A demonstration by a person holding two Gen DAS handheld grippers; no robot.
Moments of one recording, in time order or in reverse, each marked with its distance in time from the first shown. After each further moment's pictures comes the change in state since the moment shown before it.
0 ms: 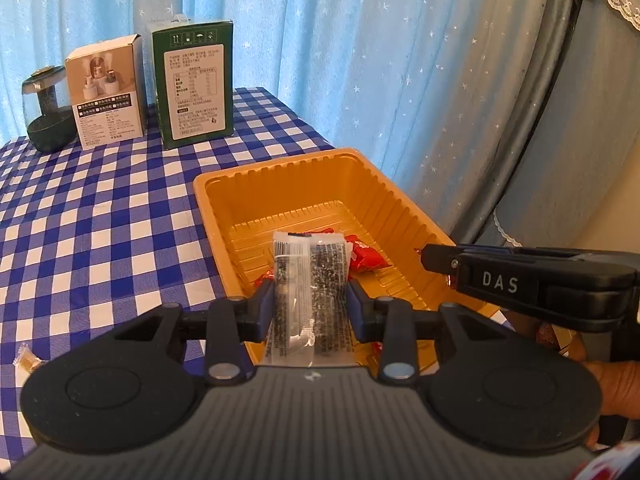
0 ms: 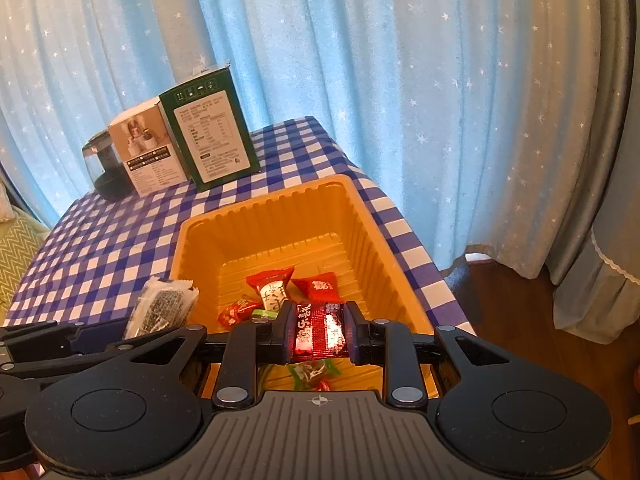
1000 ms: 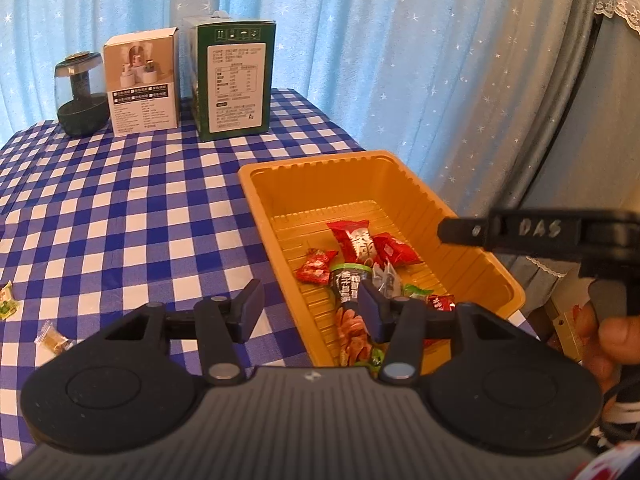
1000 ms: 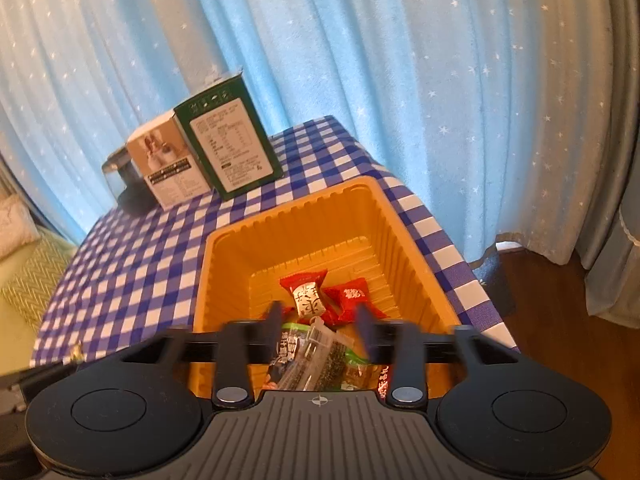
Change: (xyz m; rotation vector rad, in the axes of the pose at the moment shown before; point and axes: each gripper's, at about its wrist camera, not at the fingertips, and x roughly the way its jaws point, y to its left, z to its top) left arm -0.018 0.033 -0.015 -0.059 -0.022 0.046; right arm 0.004 -0.001 0.009 0.084 -0.006 0.096
